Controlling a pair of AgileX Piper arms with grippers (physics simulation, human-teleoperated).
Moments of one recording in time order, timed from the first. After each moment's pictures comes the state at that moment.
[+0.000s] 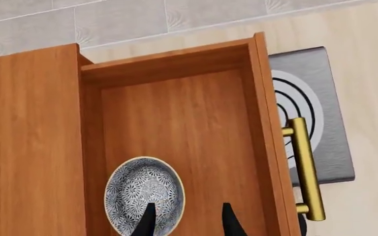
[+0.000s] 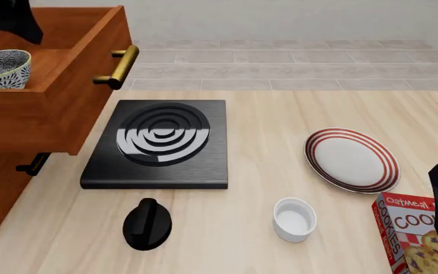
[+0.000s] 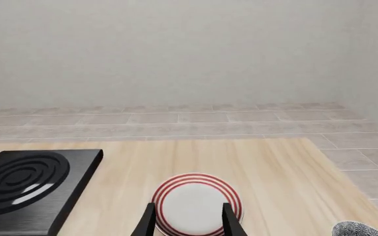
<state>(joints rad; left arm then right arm) 0.02 1.44 -1.67 1.22 0.18 -0.01 0.00 -0.03 0.01 0.02</state>
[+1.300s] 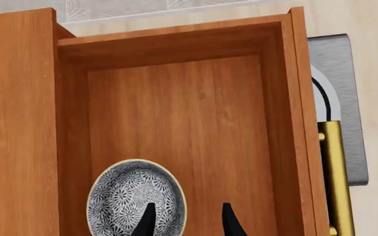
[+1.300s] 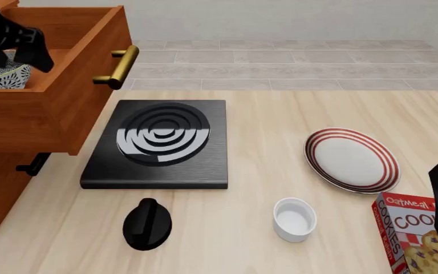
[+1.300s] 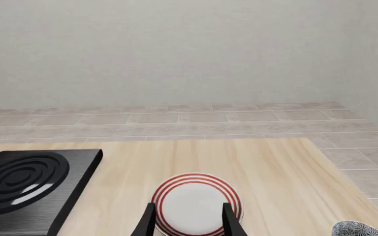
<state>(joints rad) 0.04 1.46 -1.51 1.11 0.14 -0.01 0.00 -0.03 0.01 0.02</state>
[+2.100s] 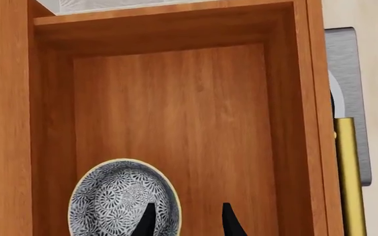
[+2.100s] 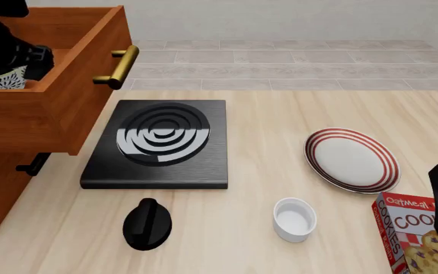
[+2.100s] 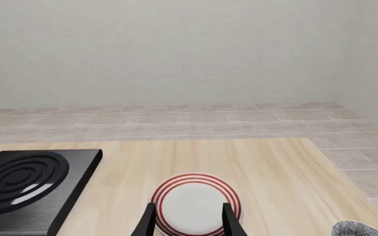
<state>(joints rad) 0.03 1.44 -1.39 1.03 0.11 -0.01 0.00 -0.03 0.01 0.02</state>
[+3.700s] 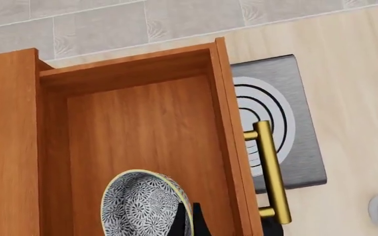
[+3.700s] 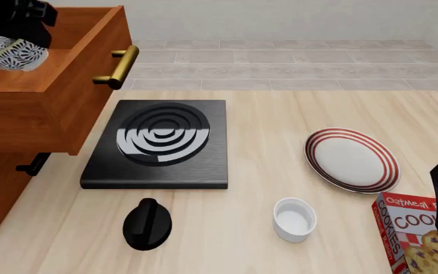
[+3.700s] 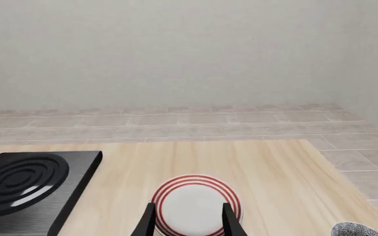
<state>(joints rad) -0.09 1.40 -1.56 1.11 0.09 -0.01 0.00 -0.03 0.01 0.02</state>
